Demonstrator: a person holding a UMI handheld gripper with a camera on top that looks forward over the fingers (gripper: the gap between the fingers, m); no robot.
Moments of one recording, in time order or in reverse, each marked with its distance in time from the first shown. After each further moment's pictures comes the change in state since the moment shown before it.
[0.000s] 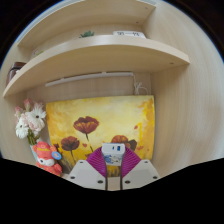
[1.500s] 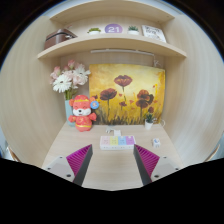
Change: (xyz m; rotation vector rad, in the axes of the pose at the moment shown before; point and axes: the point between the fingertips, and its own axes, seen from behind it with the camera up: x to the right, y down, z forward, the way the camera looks) arm -0.139 0.154 -0.232 -0.285 -0.046 -0.076
